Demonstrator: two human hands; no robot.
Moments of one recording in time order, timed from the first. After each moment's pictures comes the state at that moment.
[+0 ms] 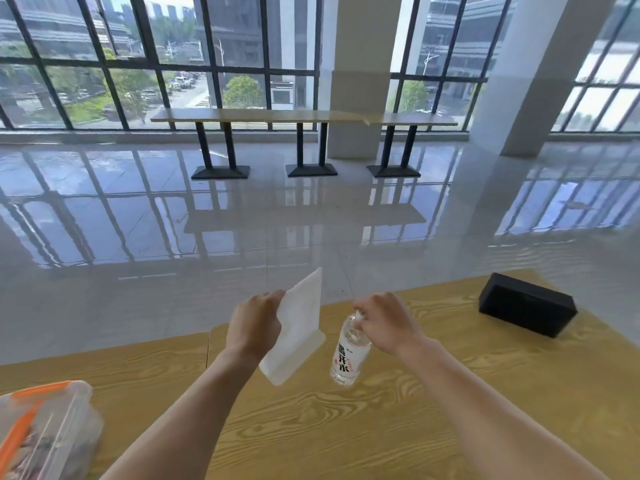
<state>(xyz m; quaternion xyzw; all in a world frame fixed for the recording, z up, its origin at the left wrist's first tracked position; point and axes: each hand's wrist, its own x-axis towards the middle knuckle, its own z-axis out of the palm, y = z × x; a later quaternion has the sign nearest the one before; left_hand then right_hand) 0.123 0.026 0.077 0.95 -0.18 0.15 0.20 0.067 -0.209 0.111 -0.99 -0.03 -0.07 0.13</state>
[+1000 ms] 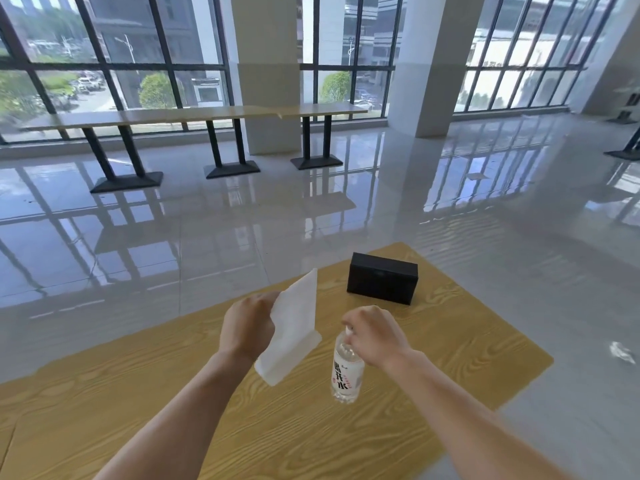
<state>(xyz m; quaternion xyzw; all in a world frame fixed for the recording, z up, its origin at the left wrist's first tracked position) 0.047 -0.303 0.075 0.93 -0.27 0.14 0.21 -0.065 -0.509 0.085 -0.98 0.08 -0.06 0.14</state>
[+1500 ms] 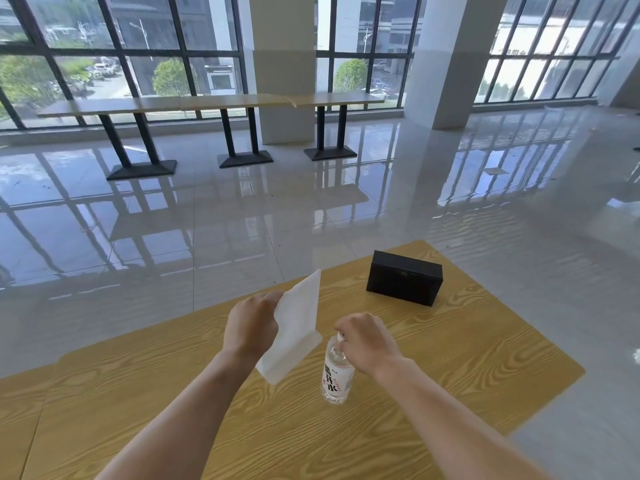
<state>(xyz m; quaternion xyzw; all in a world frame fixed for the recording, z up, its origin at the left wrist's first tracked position) 0.073 -0.274 0.065 0.94 -0.24 0.12 0.20 -0.030 -0.462 0.069 -0.99 0.07 -0.03 0.15</state>
